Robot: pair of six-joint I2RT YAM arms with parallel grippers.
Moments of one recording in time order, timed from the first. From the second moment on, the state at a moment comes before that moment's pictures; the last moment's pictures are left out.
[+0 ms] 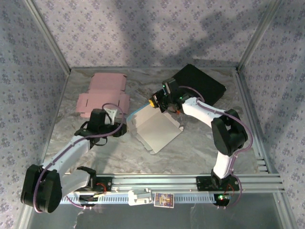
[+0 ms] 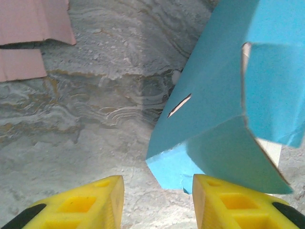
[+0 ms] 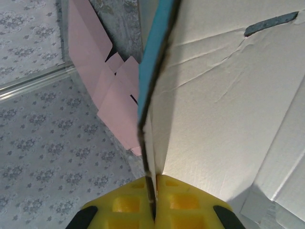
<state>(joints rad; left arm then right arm) -0.35 1.06 0.54 -0.27 0.35 -0.29 0.57 1.81 1.29 -0.17 -0.35 1.54</state>
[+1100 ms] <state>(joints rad) -0.47 1.20 0.49 -0.04 0.24 -0.36 0.56 1.86 1.17 0.17 -0.44 1.52</state>
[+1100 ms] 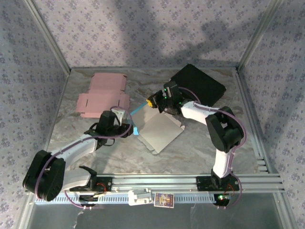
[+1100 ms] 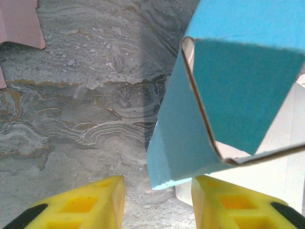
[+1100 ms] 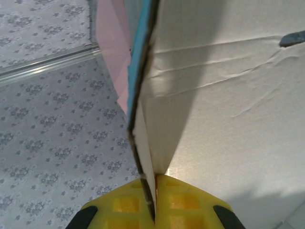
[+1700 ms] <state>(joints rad) -0.51 1.26 0.53 -0.03 0.17 -0.44 0.58 1.87 1.02 0.51 -0.39 1.55</state>
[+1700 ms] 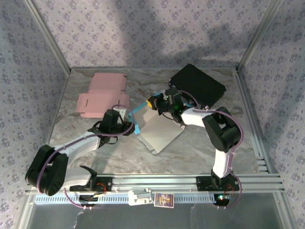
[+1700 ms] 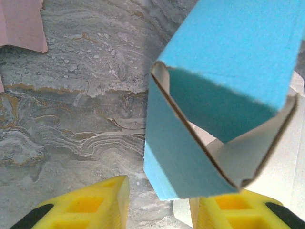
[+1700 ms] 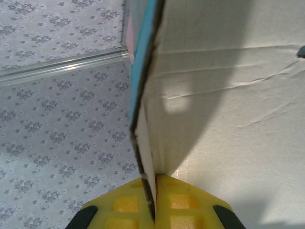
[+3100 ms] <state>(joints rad) -0.63 1.40 0.68 -0.11 -0.15 -0.69 0.62 1.90 0.95 0.69 -0.24 1.64</state>
